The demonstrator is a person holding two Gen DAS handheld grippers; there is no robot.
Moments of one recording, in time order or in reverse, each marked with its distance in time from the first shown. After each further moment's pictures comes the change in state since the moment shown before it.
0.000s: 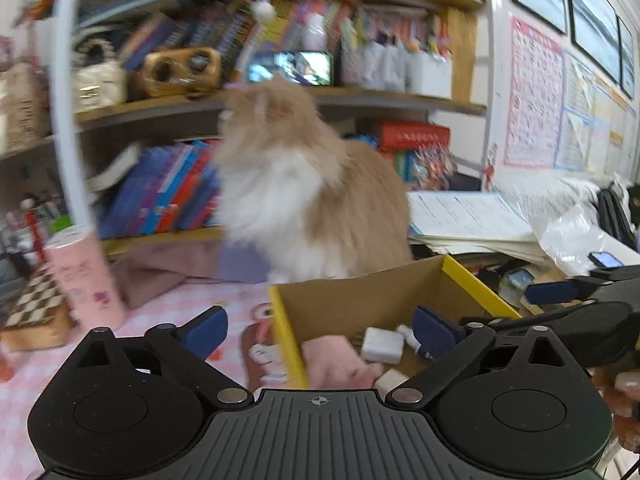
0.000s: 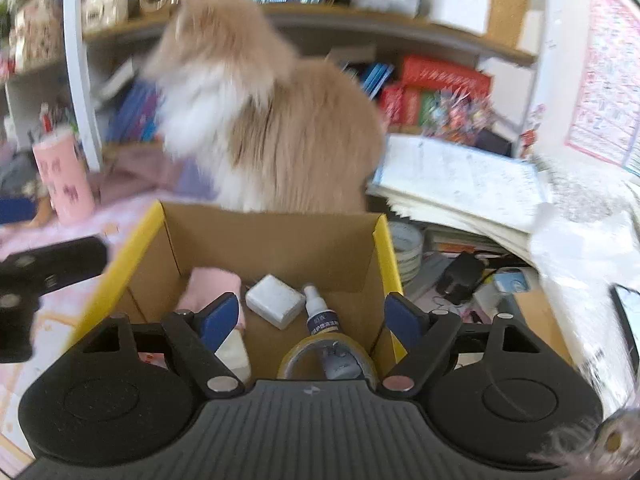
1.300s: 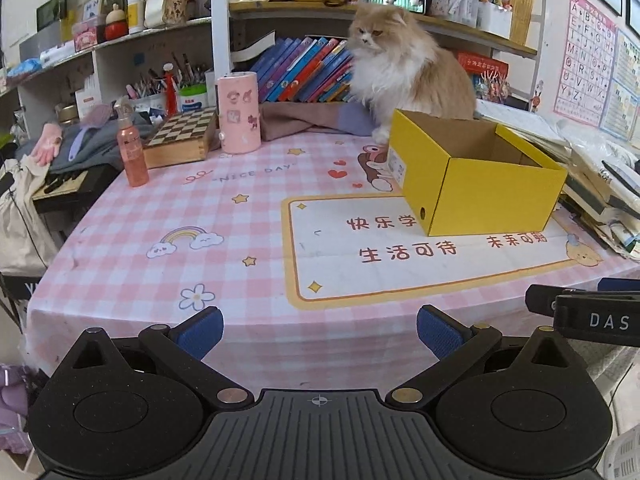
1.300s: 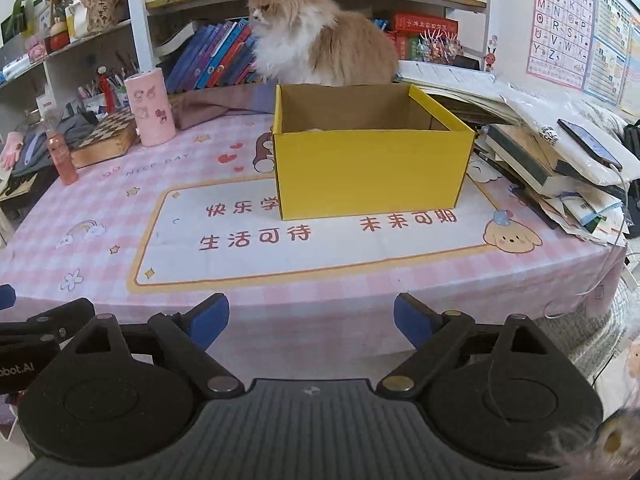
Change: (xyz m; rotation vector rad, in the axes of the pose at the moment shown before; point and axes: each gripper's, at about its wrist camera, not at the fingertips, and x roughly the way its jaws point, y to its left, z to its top) left arm -0.192 0.082 -0.163 -0.115 0.223 0.140; right arm -0.183 0.156 -0.180 0.118 0.095 -0.038
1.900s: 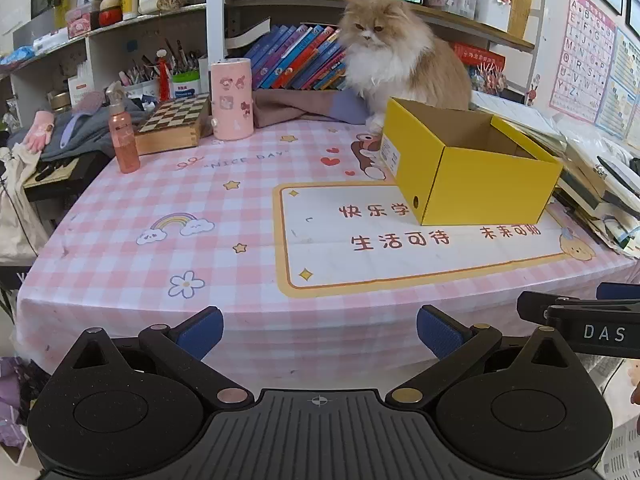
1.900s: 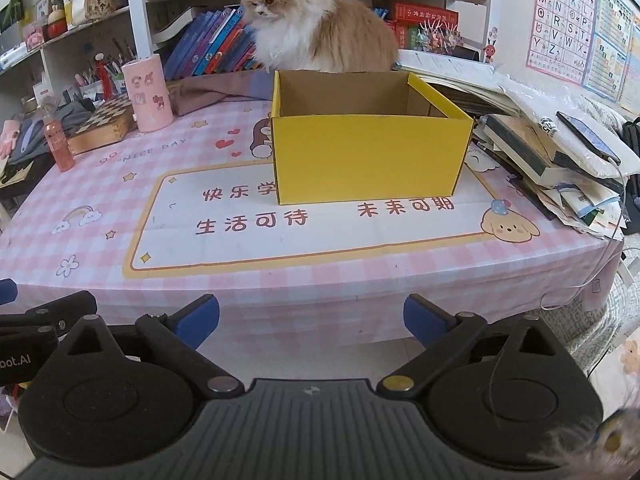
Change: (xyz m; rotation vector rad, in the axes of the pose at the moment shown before) left arm 0.006 -0.001 -0.003 -0.012 0.039 -0.026; right arm 0.003 -0.001 -0.003 -0.010 0.036 -0.010
